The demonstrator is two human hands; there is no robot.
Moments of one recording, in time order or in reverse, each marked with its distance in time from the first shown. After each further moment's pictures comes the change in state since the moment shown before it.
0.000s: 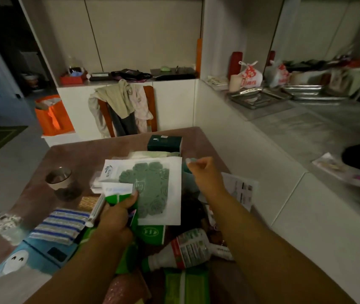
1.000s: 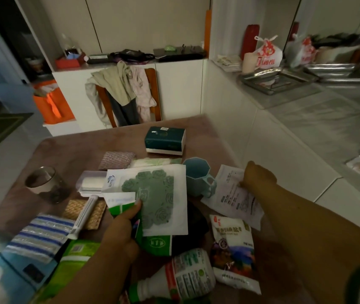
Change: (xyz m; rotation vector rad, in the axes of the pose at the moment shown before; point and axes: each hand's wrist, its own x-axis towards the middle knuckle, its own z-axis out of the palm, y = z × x) left_hand 0.048 -0.030 0.026 -0.082 0.083 -0.051; right_hand 0.149 0.099 -0.088 -1.141 -0.122 0.271
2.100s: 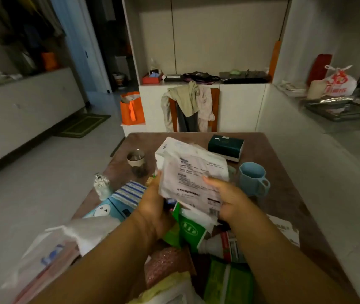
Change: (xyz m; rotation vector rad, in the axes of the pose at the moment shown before) left_hand -0.143 0.060 -0.044 0.023 -0.059 0.121; right_hand -0.247 -0.152 0.011 1.614 -0.821 -0.160
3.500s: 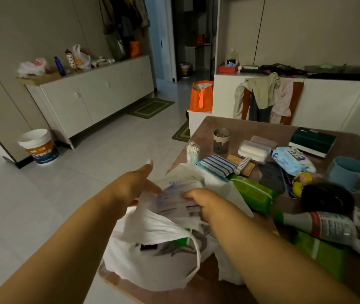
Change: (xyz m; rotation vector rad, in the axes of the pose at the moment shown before) left_hand -0.191 0.096 -0.225 0.850 0.503 0.036; right_hand -0.063 0.206 0.205 -0.662 -0.198 0.317
